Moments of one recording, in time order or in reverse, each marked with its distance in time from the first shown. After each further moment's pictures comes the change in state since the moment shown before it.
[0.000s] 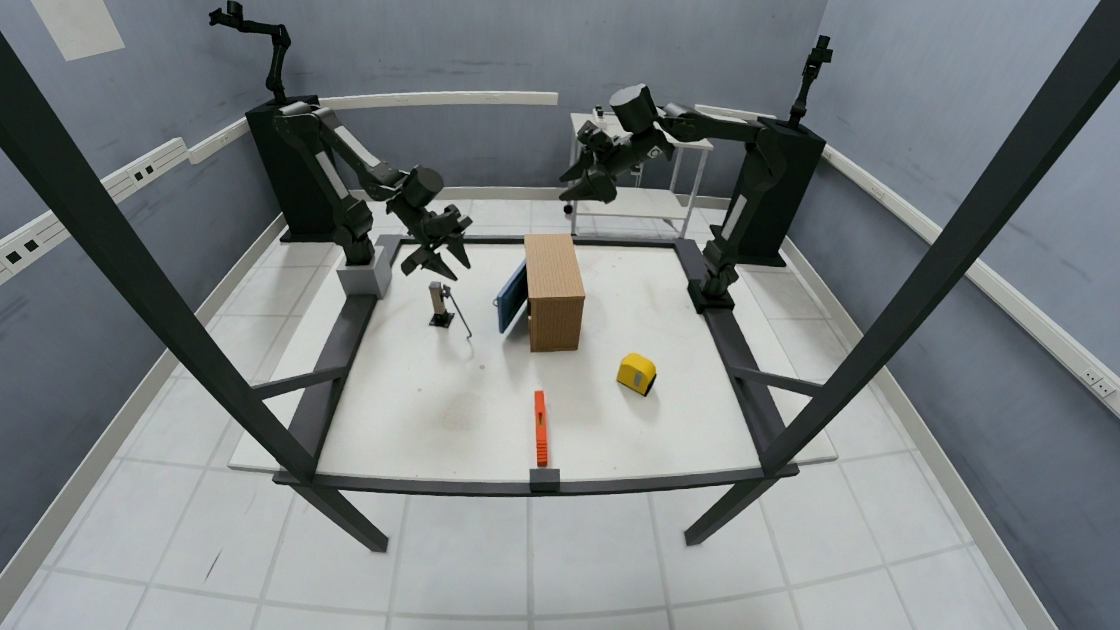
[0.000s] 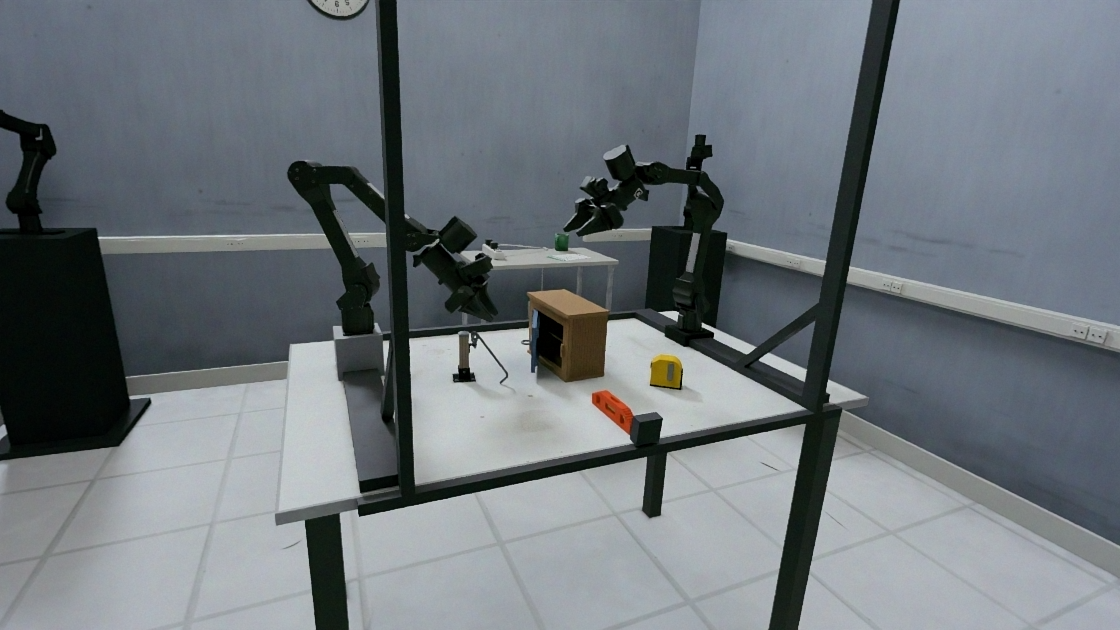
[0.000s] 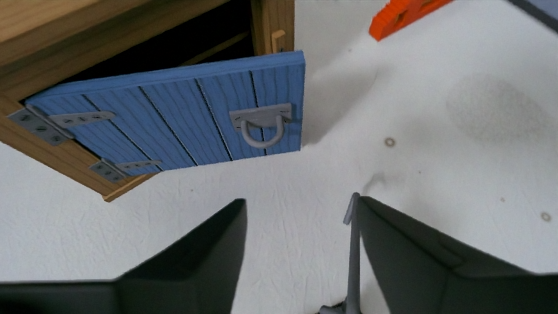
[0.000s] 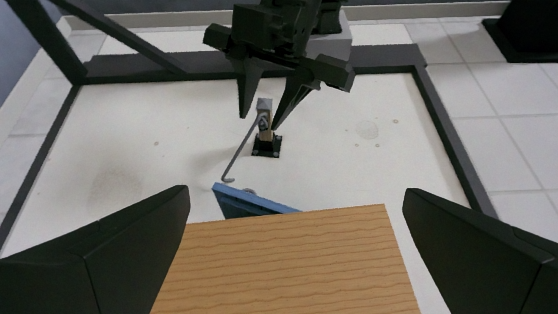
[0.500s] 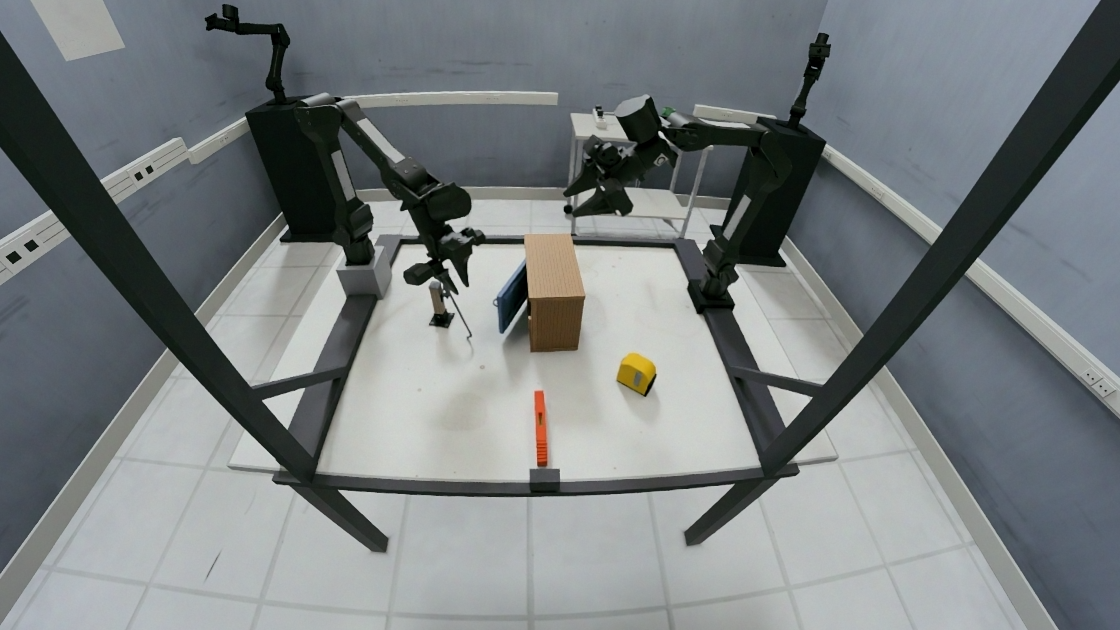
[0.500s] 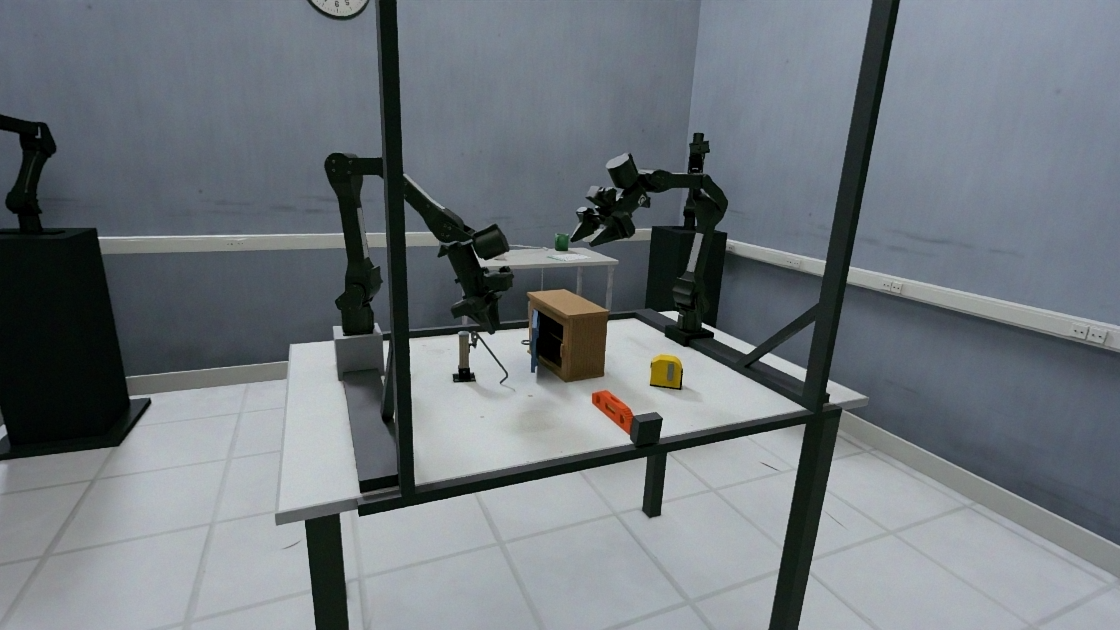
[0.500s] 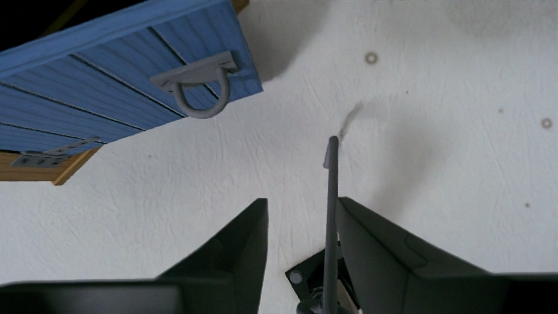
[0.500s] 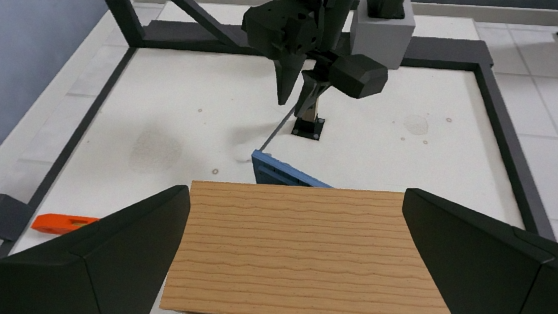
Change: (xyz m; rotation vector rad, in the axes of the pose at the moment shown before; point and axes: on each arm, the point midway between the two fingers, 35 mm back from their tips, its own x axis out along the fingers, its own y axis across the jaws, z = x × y) left arm 0.027 -0.018 -0.002 0.148 0.362 -0.074; right arm -0.001 0.015 -0.027 -0.093 0.025 0.150
